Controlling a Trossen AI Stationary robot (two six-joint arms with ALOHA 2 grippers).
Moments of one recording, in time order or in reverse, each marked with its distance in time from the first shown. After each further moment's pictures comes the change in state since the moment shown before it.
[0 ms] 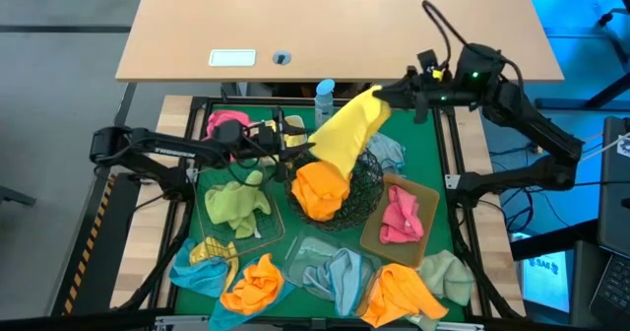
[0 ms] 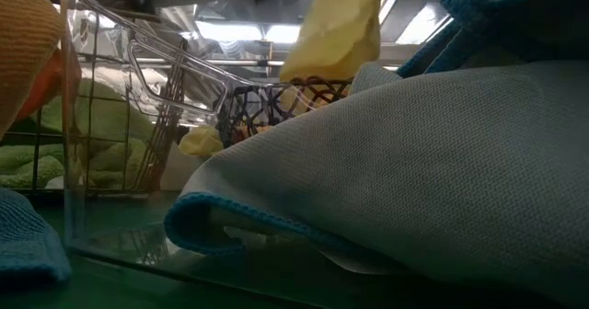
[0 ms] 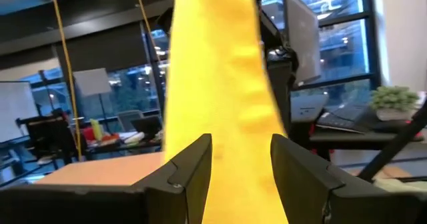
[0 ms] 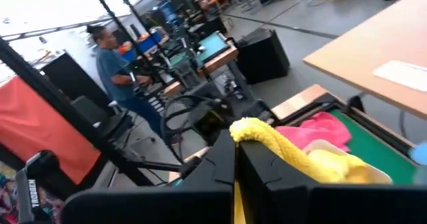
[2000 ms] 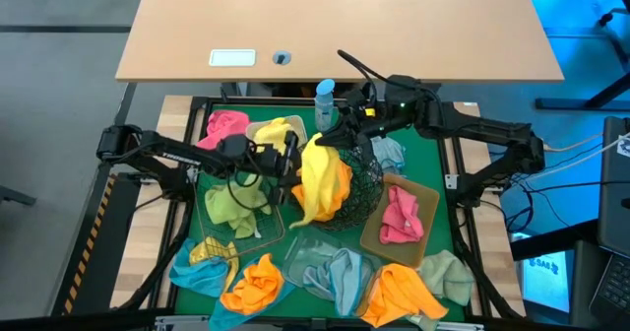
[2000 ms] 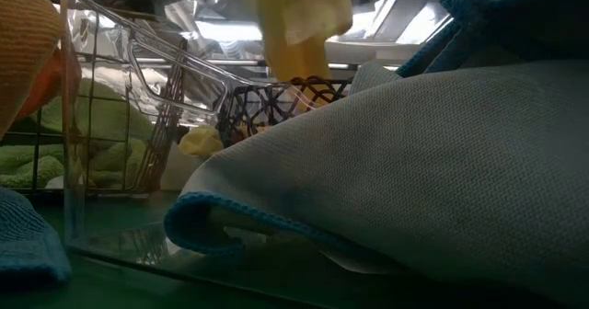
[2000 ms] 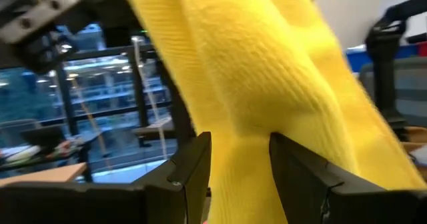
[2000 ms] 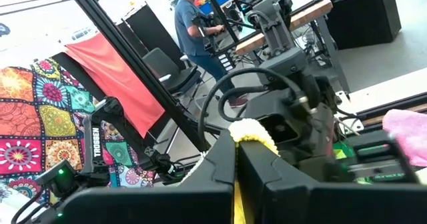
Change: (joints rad) left arm -0.126 0.065 0.000 0.060 0.204 -0.088; right arm 0.239 0.304 -0.001 0.331 -0.124 0.026
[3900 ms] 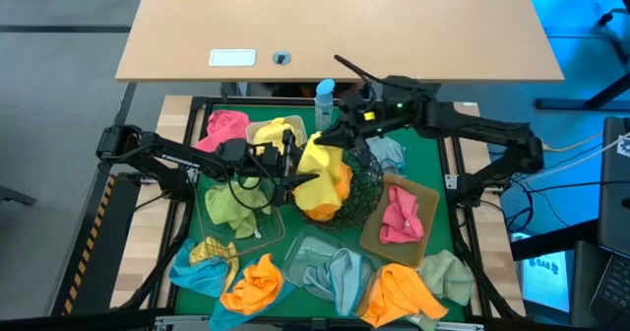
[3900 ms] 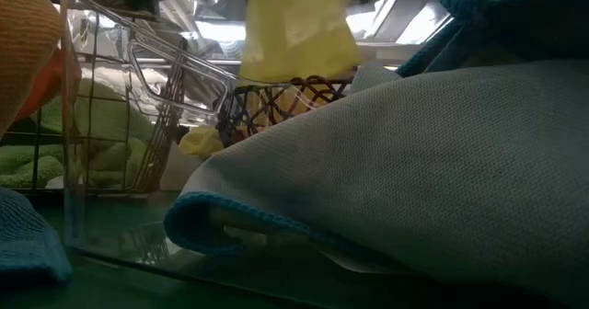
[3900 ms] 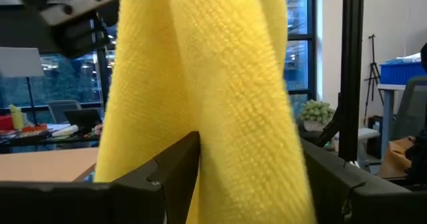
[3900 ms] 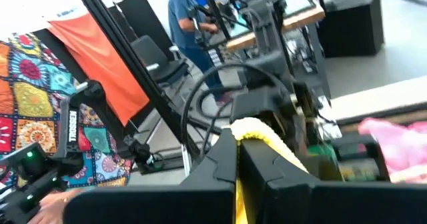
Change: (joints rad) left arm -0.034 0.000 0.000 0.004 -0.190 -0.043; right arm 0.001 0.017 0.001 -0.001 0.019 -0.133
